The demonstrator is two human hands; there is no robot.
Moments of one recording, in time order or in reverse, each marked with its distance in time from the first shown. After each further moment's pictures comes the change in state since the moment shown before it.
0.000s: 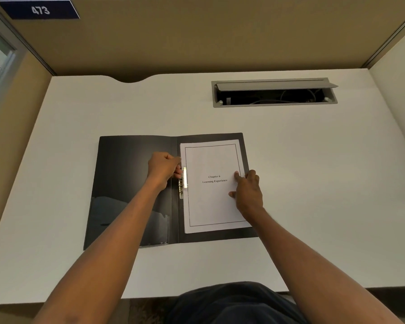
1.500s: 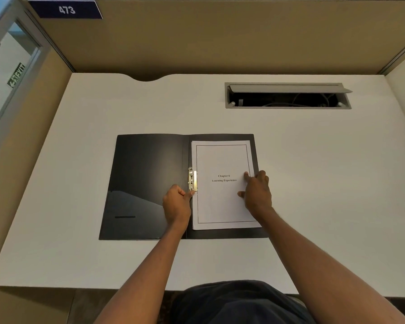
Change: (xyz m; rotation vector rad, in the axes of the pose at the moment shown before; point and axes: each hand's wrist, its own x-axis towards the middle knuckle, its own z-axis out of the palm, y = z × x) left_hand -0.074 -0.092 0.029 0.267 0.300 0.109; right_hand 0.003 -0.001 -0.001 -0.108 -0.034 -0.010
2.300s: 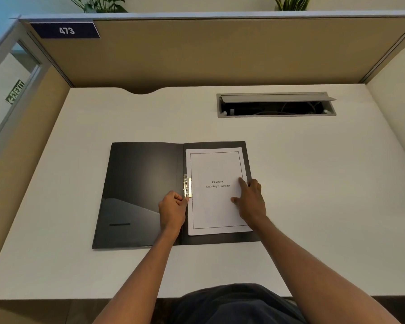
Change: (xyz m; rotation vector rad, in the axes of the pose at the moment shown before) left_hand -0.001 -0.002 -0.006 -0.043 -0.088 0.061; right_hand -0.018 0.006 -0.002 0.075 0.039 -0.039
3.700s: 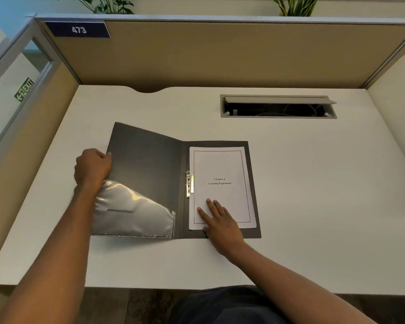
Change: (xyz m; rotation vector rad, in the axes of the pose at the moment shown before) left_hand 0.090 0.026 -0.205 0.338 0.290 -0.110; right_hand -0.088 -0.033 0.050 -0.410 -0.258 -0.492
